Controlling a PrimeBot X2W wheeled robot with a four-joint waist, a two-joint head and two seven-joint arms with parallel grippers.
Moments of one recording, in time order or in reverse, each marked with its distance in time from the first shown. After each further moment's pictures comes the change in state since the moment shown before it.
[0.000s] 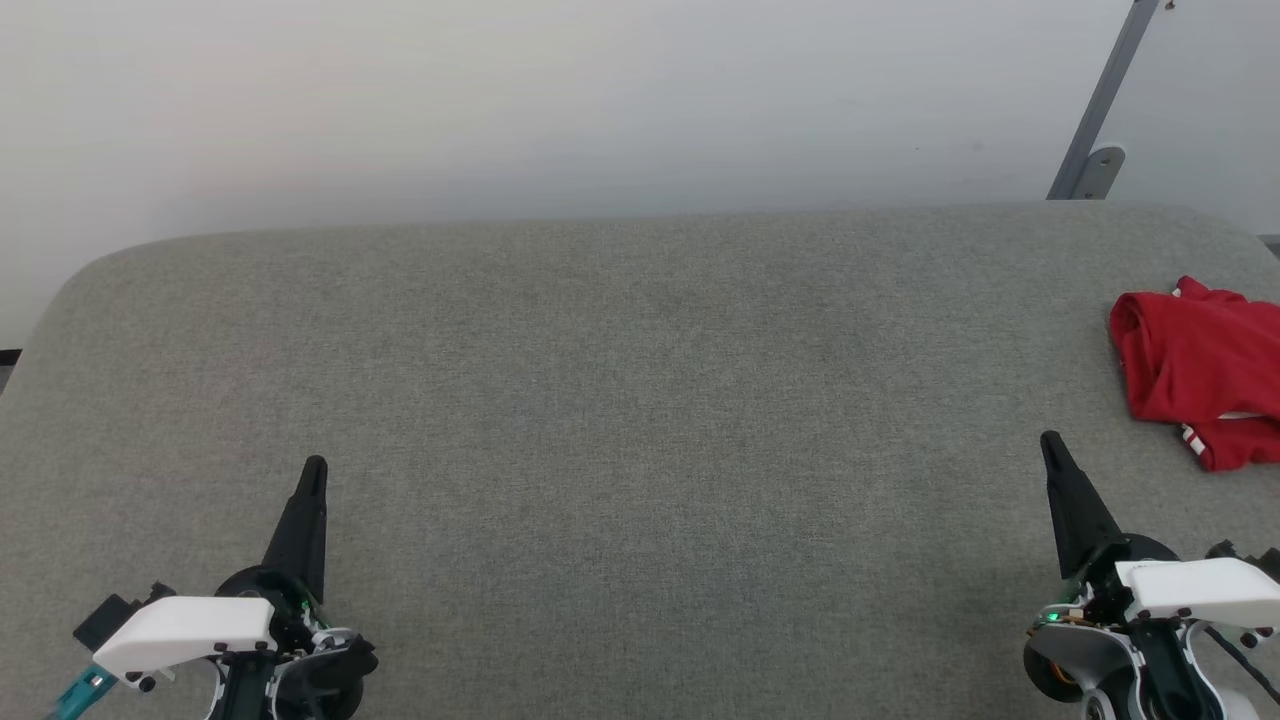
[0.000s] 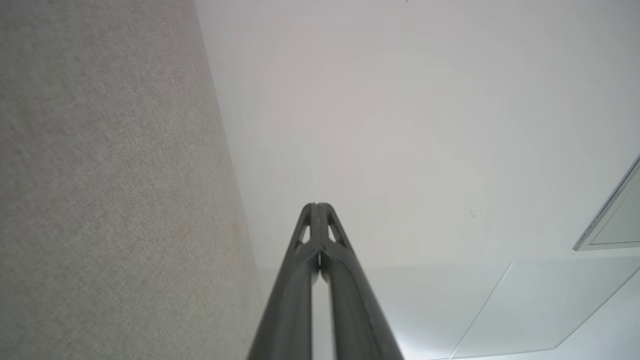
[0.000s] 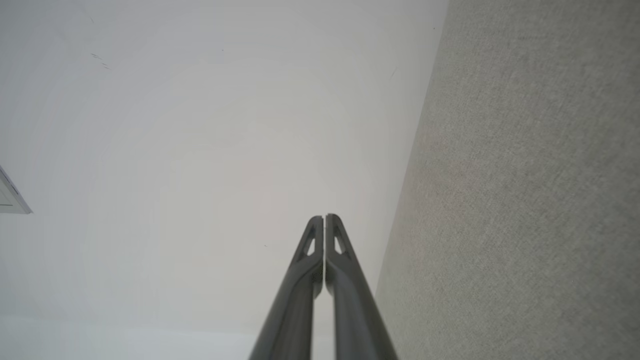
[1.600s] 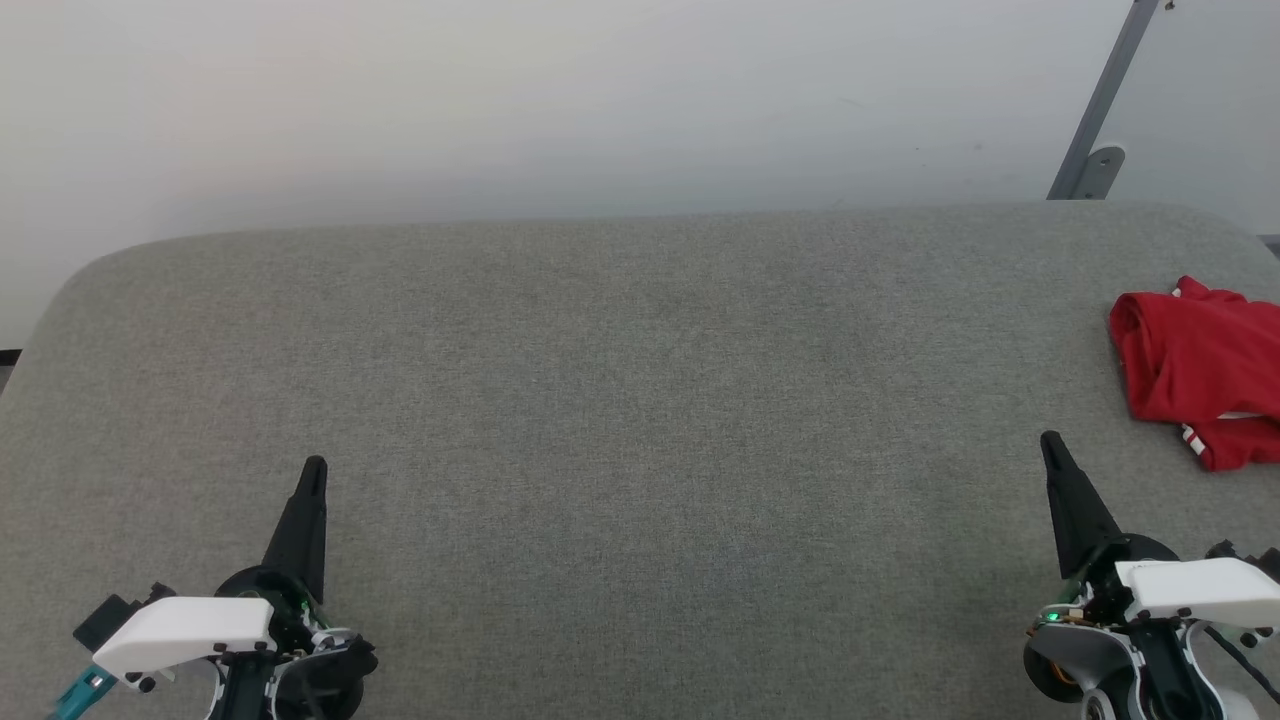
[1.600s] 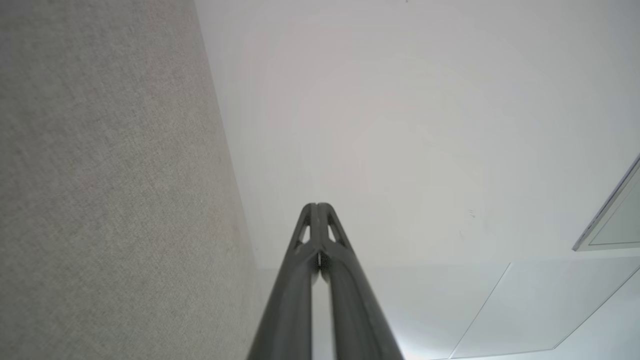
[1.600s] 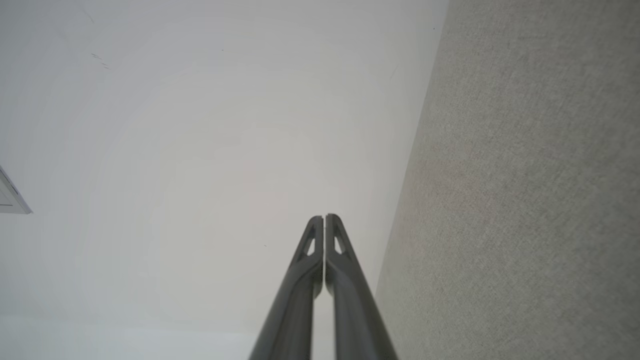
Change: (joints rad) left arm 0.000 -0.003 0.004 0.000 0.001 0.000 0.004; right arm 0.000 0.000 0.001 0.000 0.000 0.000 0.000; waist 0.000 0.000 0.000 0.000
